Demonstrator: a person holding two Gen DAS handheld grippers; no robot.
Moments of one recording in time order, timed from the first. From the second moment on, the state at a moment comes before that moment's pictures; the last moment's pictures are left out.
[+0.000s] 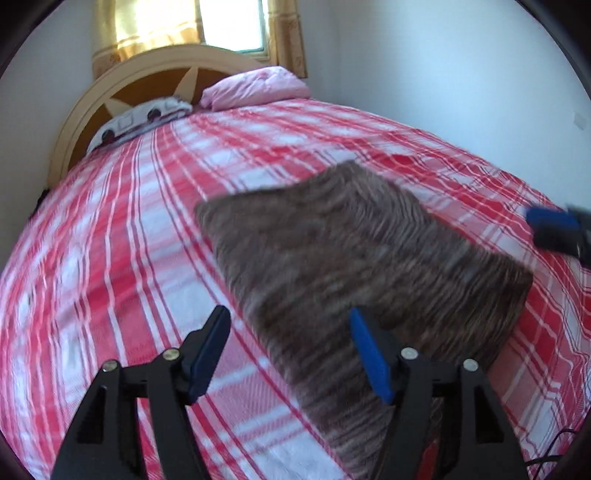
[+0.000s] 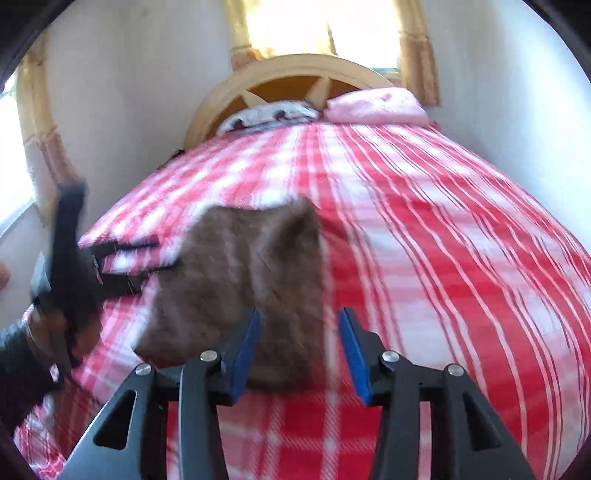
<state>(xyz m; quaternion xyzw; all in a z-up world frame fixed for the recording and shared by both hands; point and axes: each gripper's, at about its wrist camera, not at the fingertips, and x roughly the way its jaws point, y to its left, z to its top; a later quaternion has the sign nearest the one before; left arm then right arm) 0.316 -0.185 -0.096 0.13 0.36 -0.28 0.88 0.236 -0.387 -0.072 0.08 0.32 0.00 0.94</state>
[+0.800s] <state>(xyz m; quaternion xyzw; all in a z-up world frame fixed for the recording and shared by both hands) 0.305 -0.181 -0.123 0.11 0.38 -0.29 0.87 0.335 -0.390 -0.103 0.07 0.38 -0.03 0.92</state>
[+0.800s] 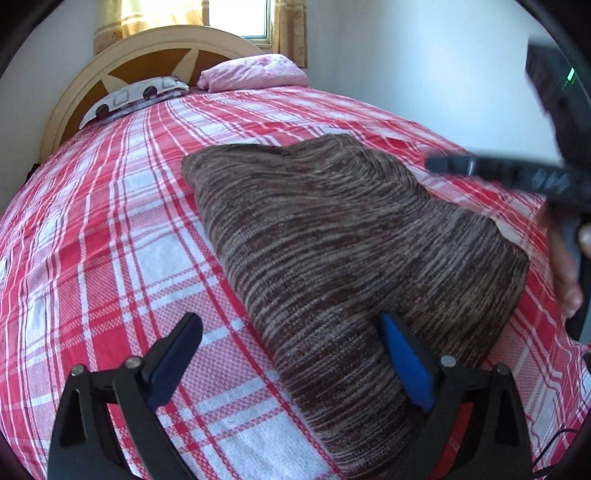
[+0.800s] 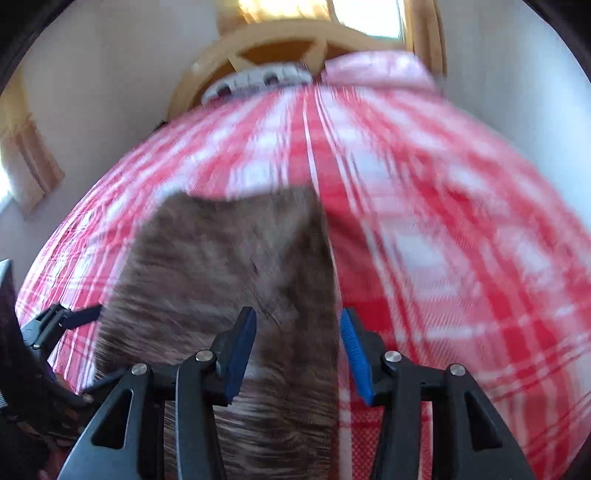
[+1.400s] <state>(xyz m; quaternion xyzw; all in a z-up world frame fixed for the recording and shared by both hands) 0.307 -0.183 -0.126 0.11 0.40 -0.29 0.86 0.402 -0.375 -0.135 0.02 0.44 -0.02 0.90</state>
